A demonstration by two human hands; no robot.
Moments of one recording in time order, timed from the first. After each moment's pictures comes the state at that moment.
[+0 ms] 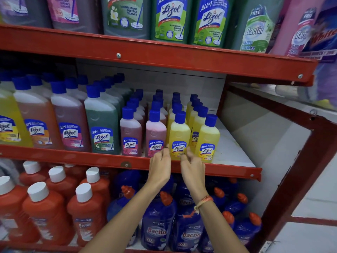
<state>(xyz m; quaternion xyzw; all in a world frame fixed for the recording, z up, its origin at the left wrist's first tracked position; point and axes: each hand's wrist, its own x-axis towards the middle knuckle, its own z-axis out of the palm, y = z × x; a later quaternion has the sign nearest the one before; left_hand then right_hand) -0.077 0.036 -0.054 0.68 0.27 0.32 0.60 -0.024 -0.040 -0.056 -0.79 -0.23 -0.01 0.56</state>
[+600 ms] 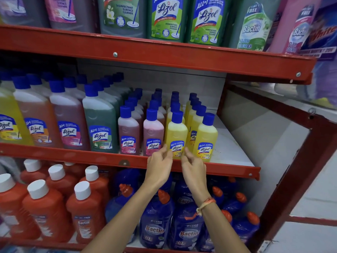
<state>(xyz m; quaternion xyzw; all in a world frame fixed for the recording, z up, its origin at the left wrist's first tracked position) -0.087 0.024 -0.043 0.74 0.27 0.31 0.53 -0.024 -0.055 -0.053 -0.78 -0.25 0.01 0.57</state>
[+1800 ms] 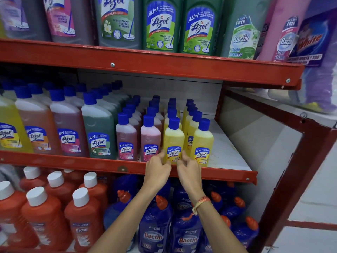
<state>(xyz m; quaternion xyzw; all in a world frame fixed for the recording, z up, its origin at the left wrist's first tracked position) -0.082 0.025 -0.043 0.76 0.28 0.31 0.49 -0.016 -0.044 -0.055 -0.79 -0.25 0.03 0.56</state>
